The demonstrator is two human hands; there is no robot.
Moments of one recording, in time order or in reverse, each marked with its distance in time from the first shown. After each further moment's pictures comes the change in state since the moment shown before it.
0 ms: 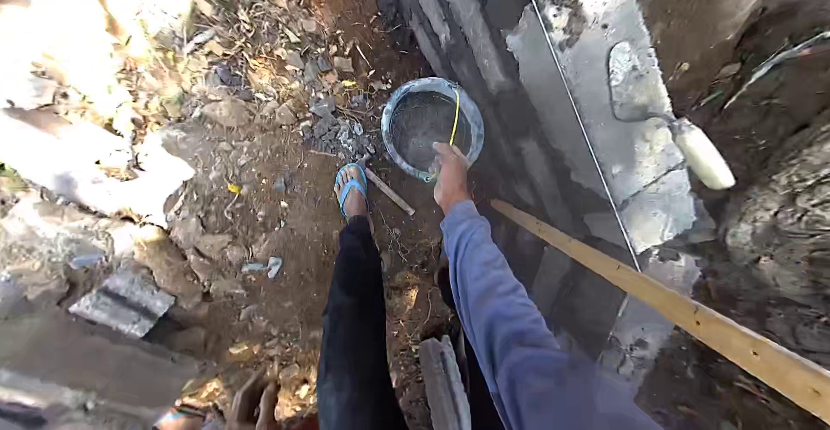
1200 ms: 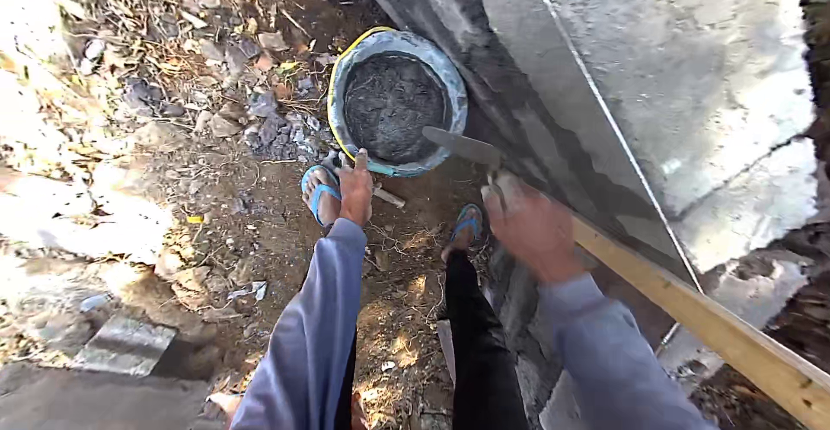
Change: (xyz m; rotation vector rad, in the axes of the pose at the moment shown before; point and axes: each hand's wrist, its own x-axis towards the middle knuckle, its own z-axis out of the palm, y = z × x) left_hand 0.231 0.305 0.323 -0.218 -0.301 -0.066; right_hand 0.011 -0.039 -0.198 -1.464 -0.163 -0.265
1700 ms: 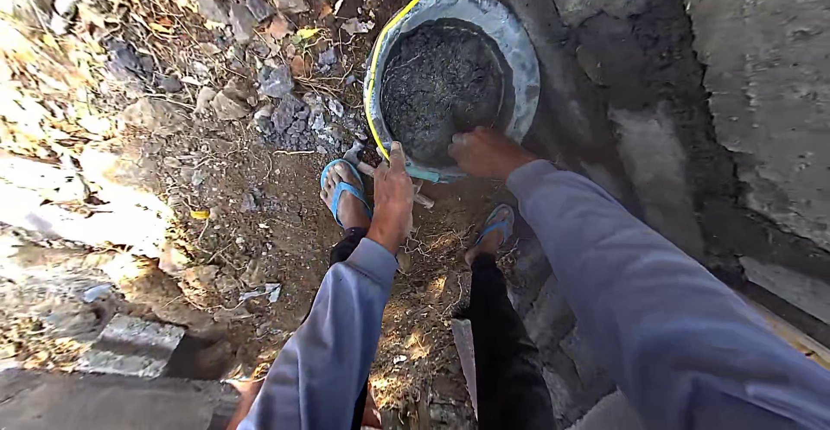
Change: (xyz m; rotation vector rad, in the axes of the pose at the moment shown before) left_hand 0.001 0.009 -0.015 -0.118 -0.164 -0.096; right_hand 0.197 -0.064 0.119 -0.058 -0.564 -0.361
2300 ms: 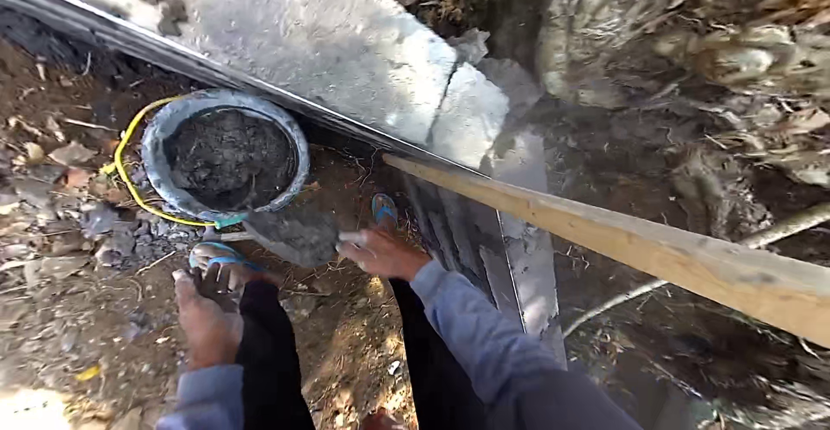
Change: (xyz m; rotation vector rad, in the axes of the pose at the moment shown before) left_hand -0.111 -0.013 -0.019 -0.081 0.068 0.212; right_hand -0.316 -0.021 0.058 0.880 0.315 0.035
